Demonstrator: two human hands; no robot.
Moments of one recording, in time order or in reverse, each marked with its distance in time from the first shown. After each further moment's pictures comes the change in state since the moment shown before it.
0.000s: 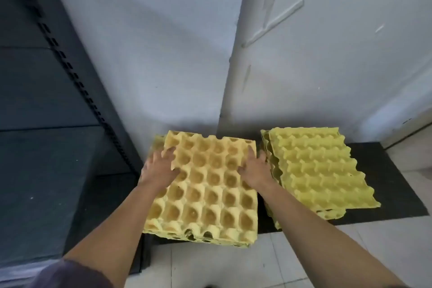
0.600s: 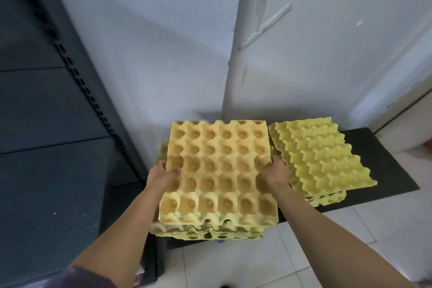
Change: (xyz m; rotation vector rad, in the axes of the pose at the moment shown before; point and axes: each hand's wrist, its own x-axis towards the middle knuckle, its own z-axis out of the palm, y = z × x) left_hand -0.016 -0.022 -0.029 -0.623 -0.044 -0.245; right_hand -0.030 0.008 0.006 0.405 0.322 0.329
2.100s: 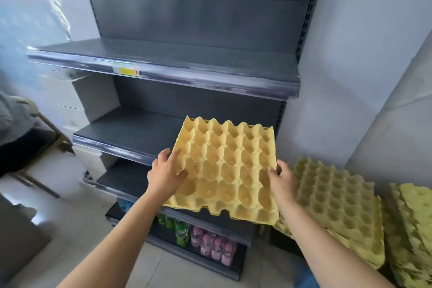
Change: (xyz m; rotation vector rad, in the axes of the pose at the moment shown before) left_hand -0.307 -0.243 -0.309 0.352 0.696 0.181; right_hand -0.405 -0.120 0.070 0.431 -0.324 -0.583
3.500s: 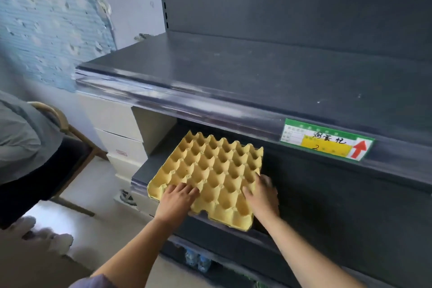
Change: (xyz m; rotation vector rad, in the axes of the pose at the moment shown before) left_hand 0.328 -0.359 -0.048 0.564 -0.217 0.418; right_hand 0.071 -0.148 0.493 -0.605 -0.343 -0.134
